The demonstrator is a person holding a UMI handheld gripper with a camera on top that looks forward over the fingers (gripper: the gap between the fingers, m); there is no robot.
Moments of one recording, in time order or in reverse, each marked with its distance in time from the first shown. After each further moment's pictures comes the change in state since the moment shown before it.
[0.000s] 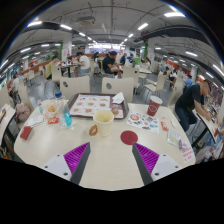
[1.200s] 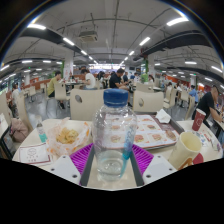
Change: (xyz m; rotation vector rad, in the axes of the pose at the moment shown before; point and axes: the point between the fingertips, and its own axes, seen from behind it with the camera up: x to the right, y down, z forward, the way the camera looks) arm -0.252 -0.088 0.242 0.252 -0.012 0.044
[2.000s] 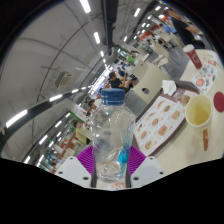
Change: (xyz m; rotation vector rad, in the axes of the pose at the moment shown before) arm -0.007 -0.115 -0.056 0.048 -0.350 0.873
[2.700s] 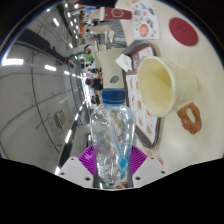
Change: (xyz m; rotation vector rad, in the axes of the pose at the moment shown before) arm 0.055 -0.050 -0.016 -0.082 -0.112 0.820
